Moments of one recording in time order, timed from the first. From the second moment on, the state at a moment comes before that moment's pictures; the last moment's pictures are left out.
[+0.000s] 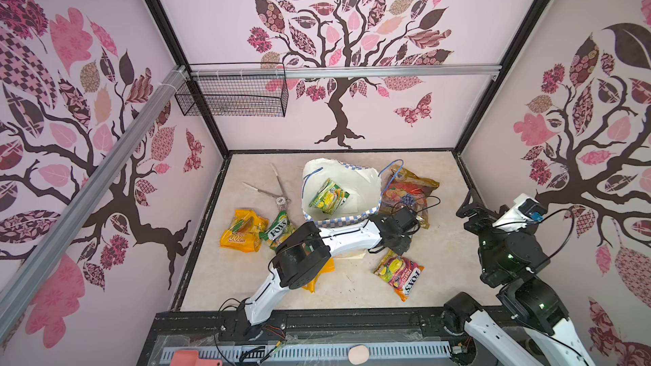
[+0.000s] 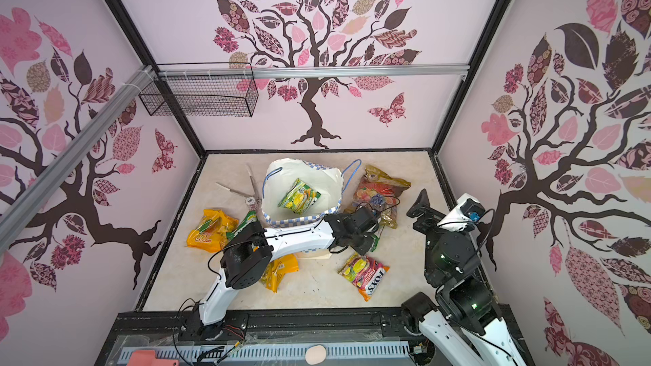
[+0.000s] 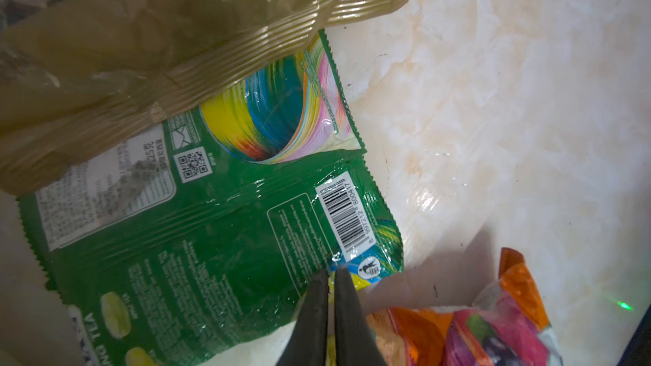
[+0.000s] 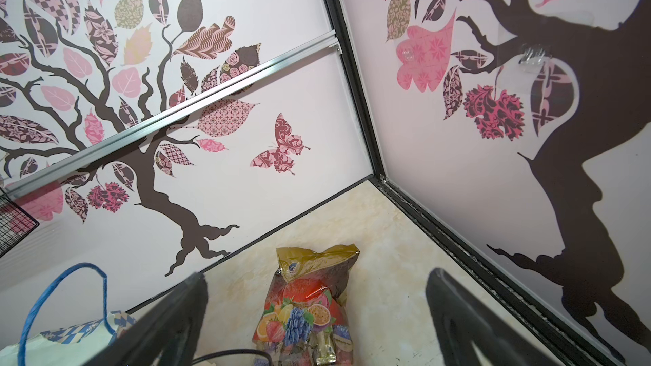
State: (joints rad) left arm -1.10 2.19 1.72 -0.53 -0.04 -0.28; right arm 0.49 0.40 0.81 -0.40 0.79 0.38
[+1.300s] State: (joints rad) left arm -0.98 1.37 1.74 -0.71 -0.34 -0.14; right arm 0.49 0.82 1.10 -0.54 -0.24 0.29
